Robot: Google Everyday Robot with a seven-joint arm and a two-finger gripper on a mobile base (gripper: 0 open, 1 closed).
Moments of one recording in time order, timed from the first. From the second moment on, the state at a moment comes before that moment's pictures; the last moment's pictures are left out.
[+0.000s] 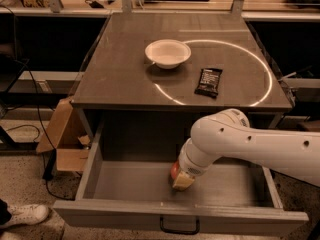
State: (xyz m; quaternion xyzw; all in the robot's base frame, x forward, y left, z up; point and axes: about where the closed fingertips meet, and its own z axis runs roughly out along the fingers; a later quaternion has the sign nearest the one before) arm 0.466 -0.069 0.607 -0.61 0.78 0.06 0.14
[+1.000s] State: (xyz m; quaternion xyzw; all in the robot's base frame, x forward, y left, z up) arm 0.468 -0.085 0.628 -0.58 0.80 0.05 0.14
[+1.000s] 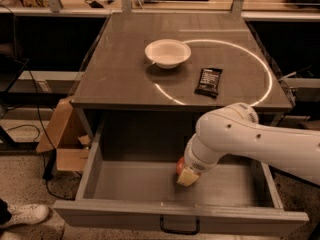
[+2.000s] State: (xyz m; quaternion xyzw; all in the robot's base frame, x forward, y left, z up) arm 0.453 -0.119 0.676 -0.54 0.83 0.04 0.14
